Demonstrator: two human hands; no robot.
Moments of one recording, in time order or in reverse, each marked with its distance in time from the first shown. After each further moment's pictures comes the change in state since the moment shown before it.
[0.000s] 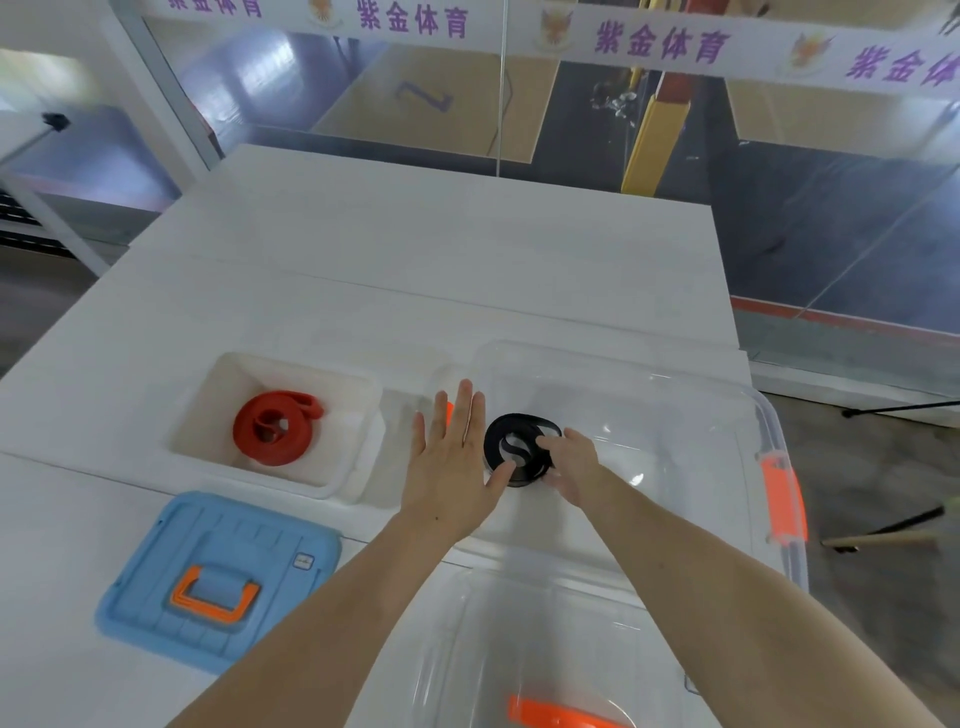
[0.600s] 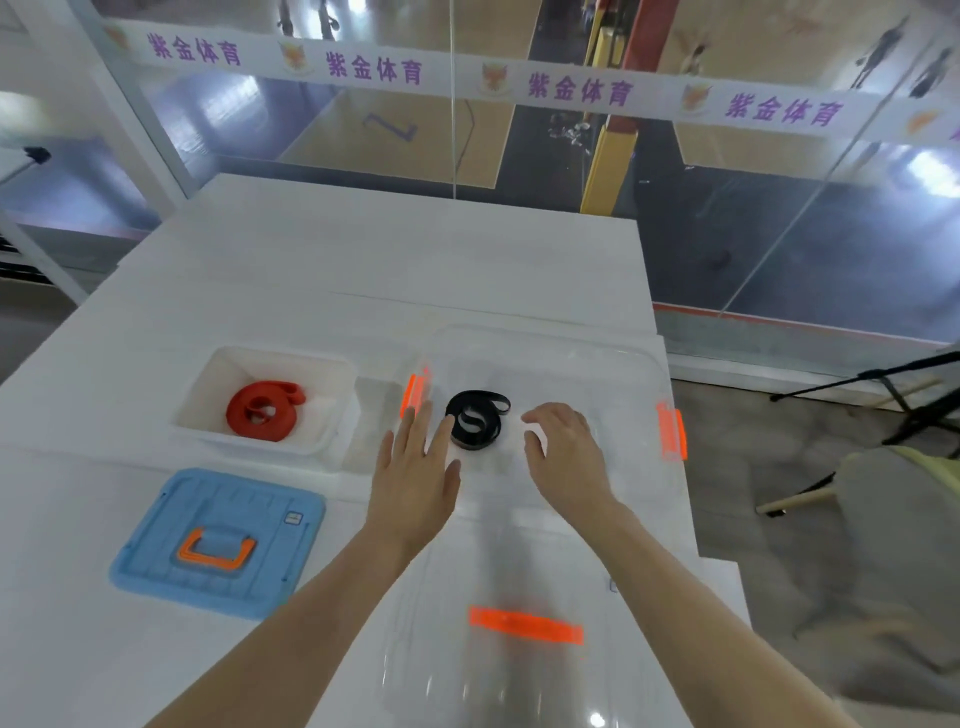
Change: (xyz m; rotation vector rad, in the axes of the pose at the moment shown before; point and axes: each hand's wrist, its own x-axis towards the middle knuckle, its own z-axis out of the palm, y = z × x) left_hand -0.116 0.034 -0.030 -0.158 0.192 0.045; right_hand -0.200 0.012 -0.082 -0.971 0.229 -1.062
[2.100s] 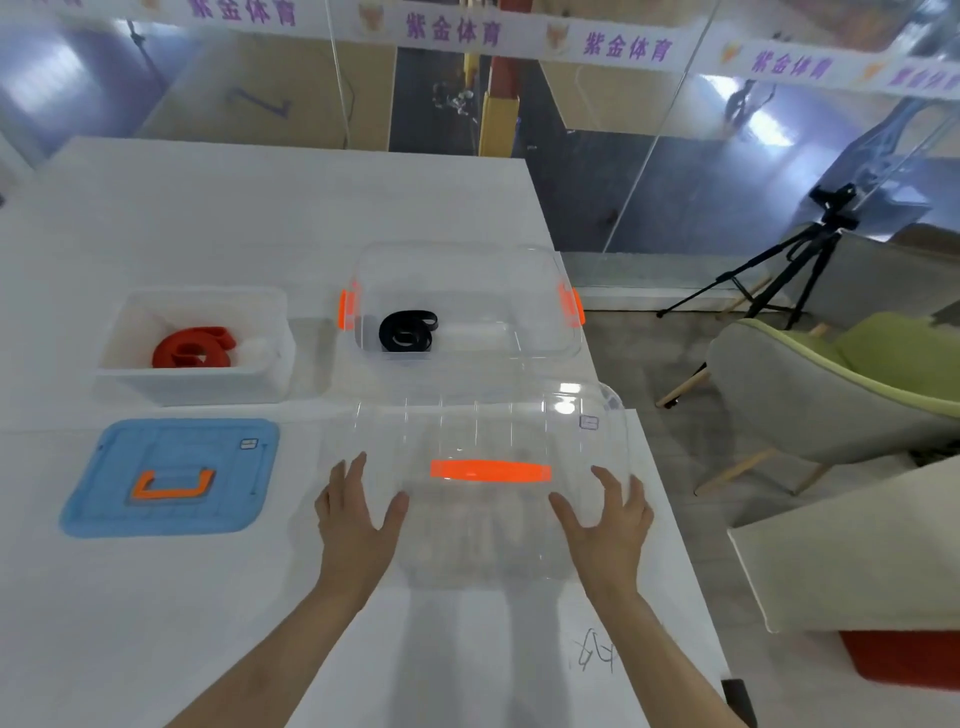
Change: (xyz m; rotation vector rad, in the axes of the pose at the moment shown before) left_hand -0.218 -0.014 0.041 -0.646 -0.086 -0.315; right_hand -0.320 0.030 -0.006 0.086 0.303 0.716
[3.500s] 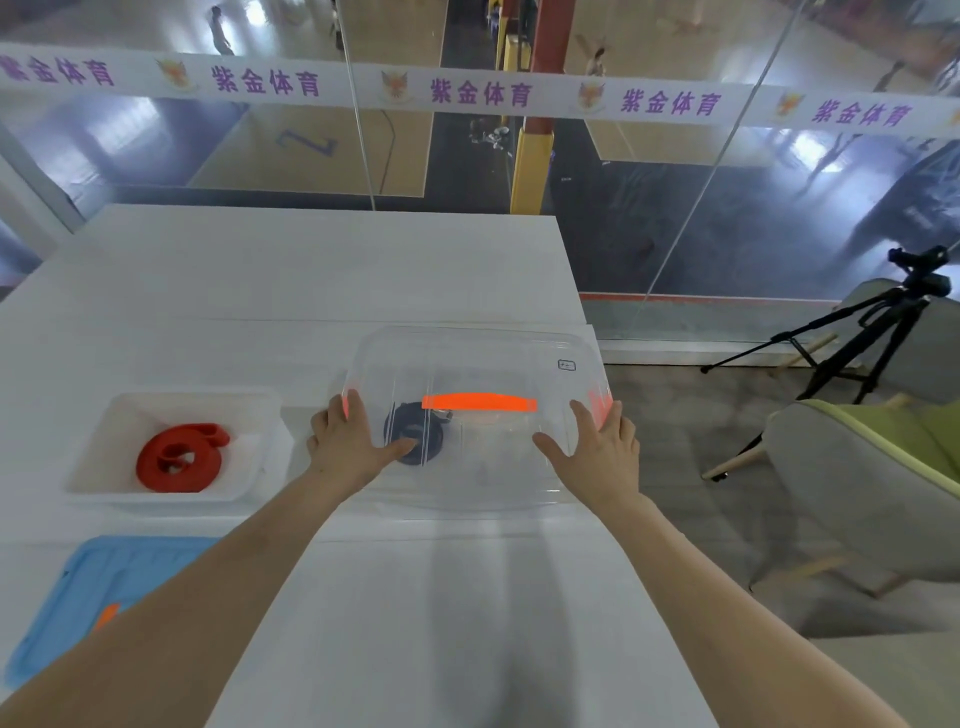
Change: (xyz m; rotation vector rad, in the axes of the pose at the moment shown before) left_hand 0.294 0.119 -0.021 0.522 -0.053 -0.016; right_hand 0.270 -0.162 0.051 -0.475 -0.197 -0.256
